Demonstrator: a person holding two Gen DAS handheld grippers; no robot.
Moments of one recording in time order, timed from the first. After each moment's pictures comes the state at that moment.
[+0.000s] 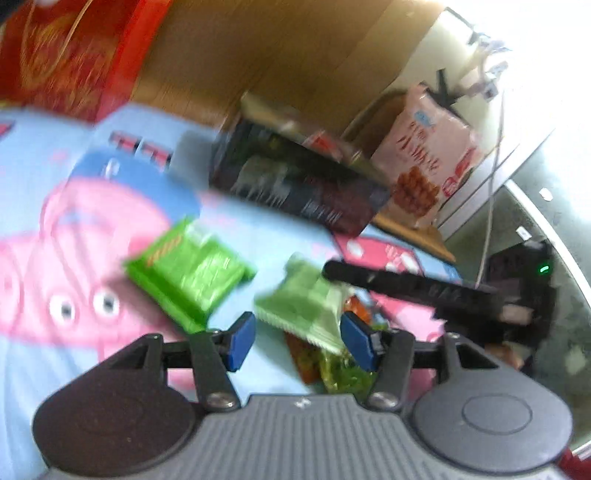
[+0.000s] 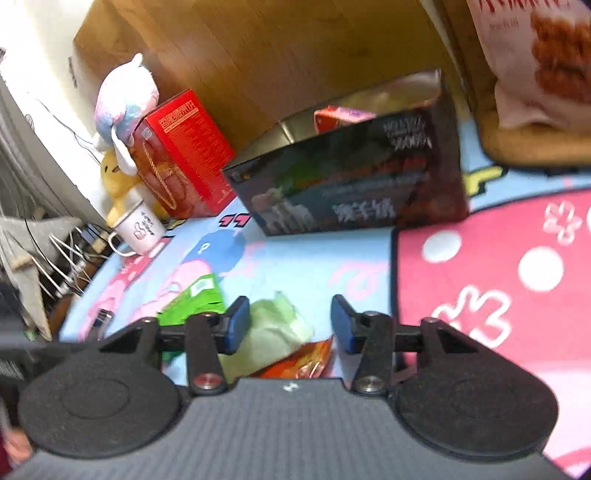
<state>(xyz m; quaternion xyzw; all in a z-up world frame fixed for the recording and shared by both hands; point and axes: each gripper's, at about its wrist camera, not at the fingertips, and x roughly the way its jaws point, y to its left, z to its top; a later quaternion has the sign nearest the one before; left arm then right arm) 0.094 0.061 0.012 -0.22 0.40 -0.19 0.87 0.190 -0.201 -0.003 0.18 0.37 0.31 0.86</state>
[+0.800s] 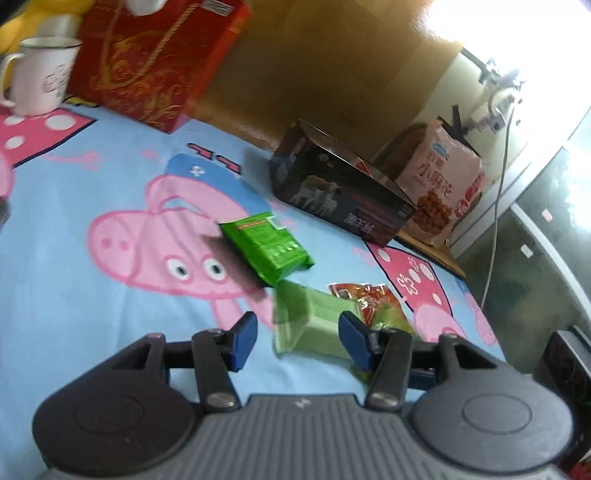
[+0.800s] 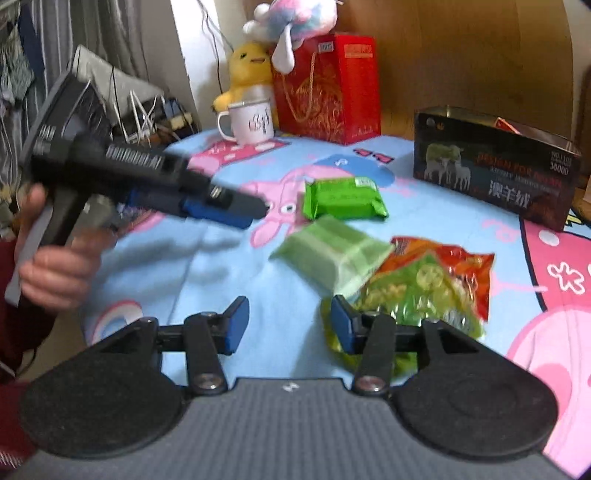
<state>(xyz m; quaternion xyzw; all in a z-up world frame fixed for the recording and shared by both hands) 0.040 0.119 0.014 -0.23 0.36 -0.17 0.89 0.058 -0.120 0.006 -0.05 0.32 0.39 0.86</state>
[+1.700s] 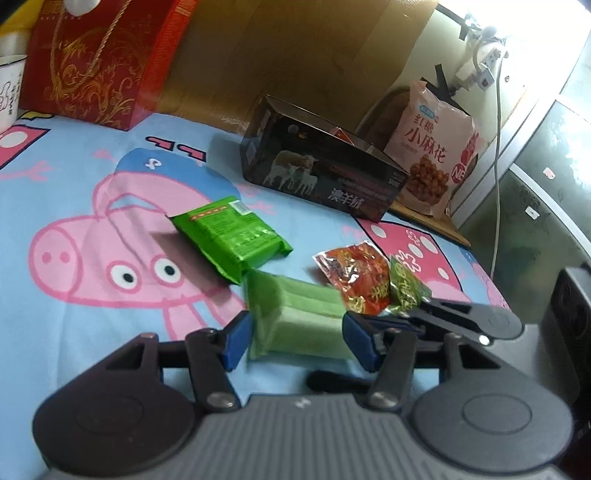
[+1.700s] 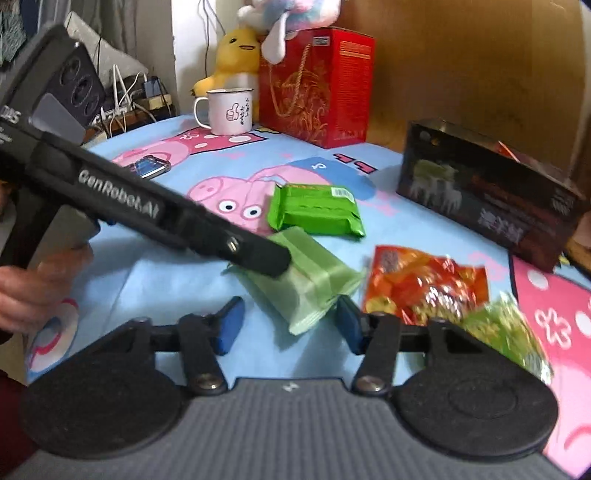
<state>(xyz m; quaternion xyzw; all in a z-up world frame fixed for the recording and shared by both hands) 0.058 0.081 0.003 -0.17 0.37 -0.18 0.89 0.090 -0.095 -0.002 -0.12 0.29 0.36 0.88</state>
